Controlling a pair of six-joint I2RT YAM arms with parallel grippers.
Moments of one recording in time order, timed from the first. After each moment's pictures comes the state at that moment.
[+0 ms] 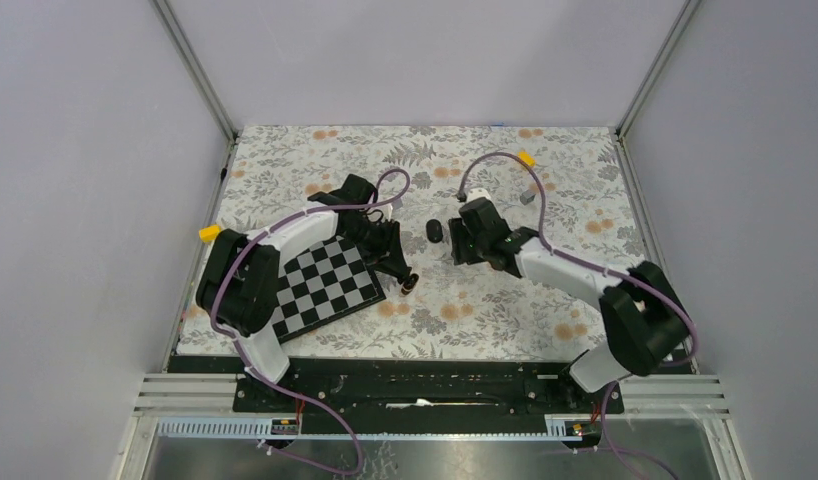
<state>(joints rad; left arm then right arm) -0.44 1.74 1.18 -0.66 0.77 -0.40 0.65 1.46 0.87 -0.25 0.16 0.39</state>
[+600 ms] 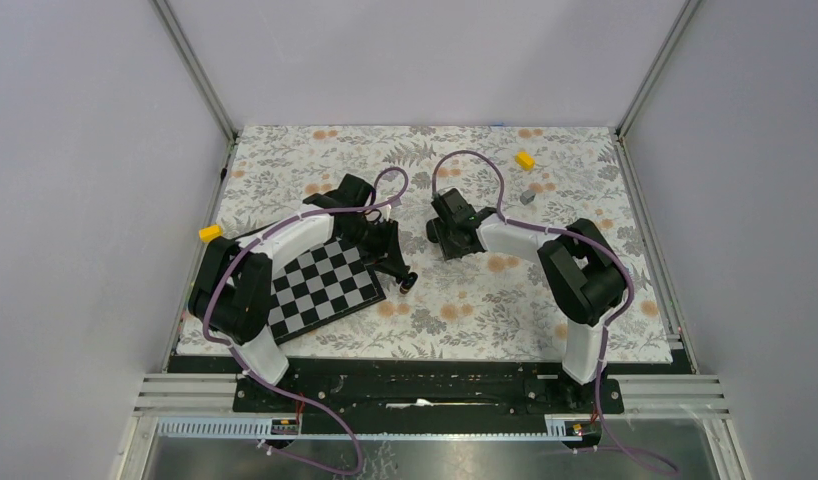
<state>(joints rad) -0.45 1.68 1.15 -0.65 0.74 -0.38 0.65 1.90 1.20 -0.36 0.20 0.27</state>
